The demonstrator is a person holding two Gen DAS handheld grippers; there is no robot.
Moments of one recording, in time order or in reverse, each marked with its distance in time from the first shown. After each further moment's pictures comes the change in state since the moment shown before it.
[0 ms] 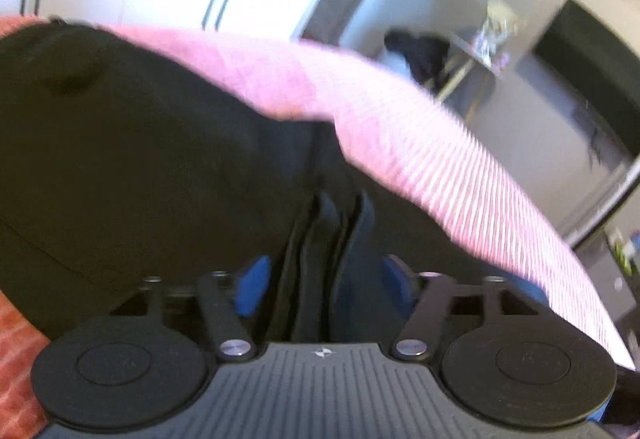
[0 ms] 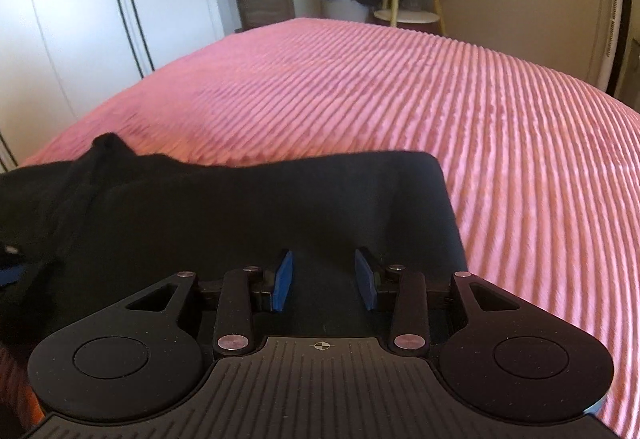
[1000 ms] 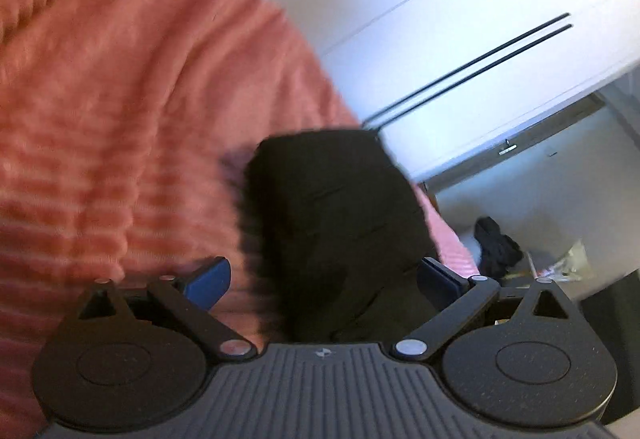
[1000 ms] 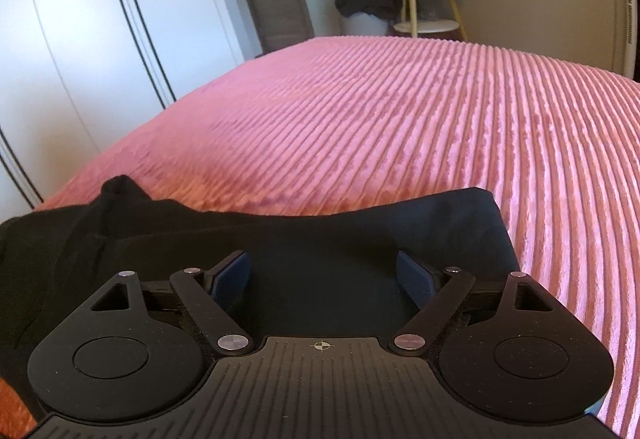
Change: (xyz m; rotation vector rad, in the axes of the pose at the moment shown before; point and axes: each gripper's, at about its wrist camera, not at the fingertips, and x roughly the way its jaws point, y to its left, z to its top) left arm -0.095 0.259 0.011 -0.705 -0.237 0.059; right arm 0.026 -0.007 0.011 0.074 -0.062 0.131
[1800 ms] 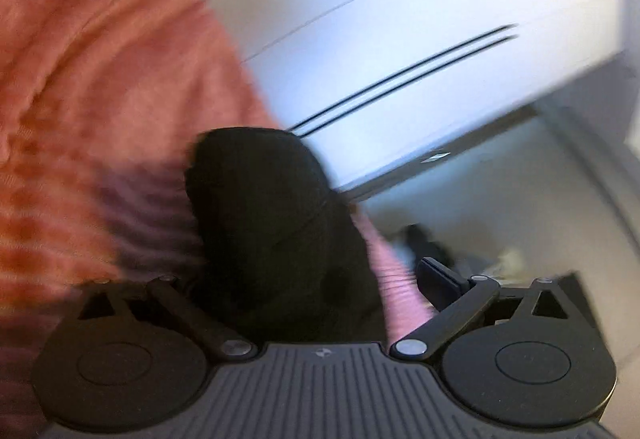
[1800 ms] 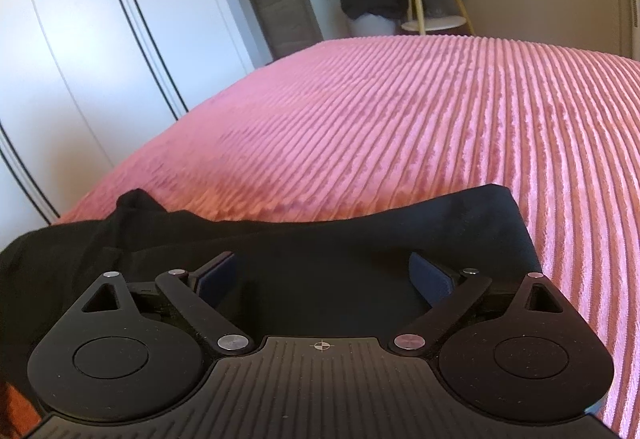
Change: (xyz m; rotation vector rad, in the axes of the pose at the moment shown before) left arm 0.054 -0.009 0.011 0.037 -0.031 -0.191; right arm 0.004 -0.002 0.002 0.049 -0.007 0.059
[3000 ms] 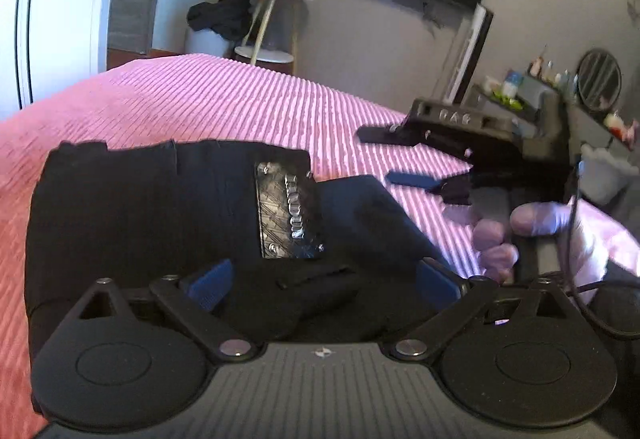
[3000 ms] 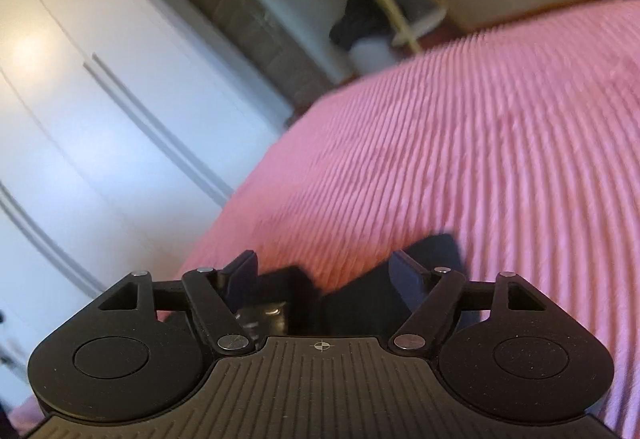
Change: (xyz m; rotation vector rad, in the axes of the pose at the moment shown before) left arm -0.012 -0.262 -0.295 1.077 0.611 -0.270; right arm -0.062 -0.074 0.027 0.353 -0.032 0.257
